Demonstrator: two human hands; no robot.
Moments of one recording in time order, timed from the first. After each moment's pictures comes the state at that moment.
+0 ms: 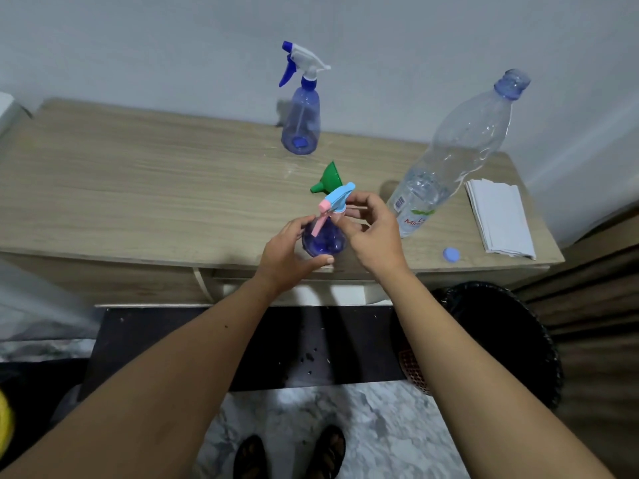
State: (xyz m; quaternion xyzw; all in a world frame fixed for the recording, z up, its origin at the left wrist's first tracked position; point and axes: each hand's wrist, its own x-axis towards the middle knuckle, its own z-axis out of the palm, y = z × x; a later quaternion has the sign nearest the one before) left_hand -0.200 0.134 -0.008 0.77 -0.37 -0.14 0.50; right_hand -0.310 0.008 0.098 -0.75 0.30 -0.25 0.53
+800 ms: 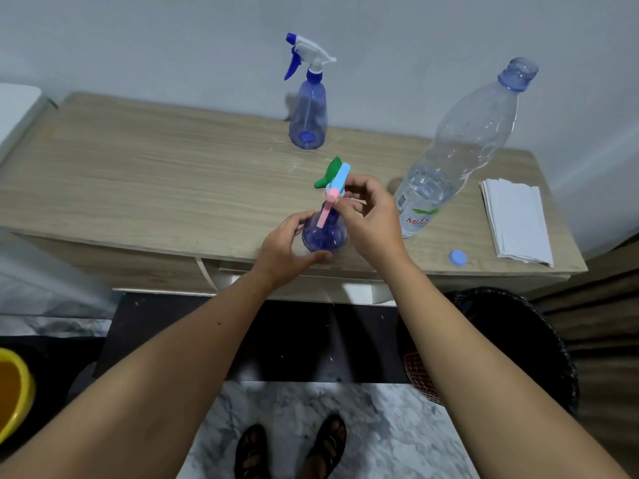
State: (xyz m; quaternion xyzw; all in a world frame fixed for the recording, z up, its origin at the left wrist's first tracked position) left_hand -0.203 0.133 -0.012 0.76 -0.36 -0.15 0.52; right_hand -0.305 -0.008 0.108 -0.75 0.26 -0.23 0.56
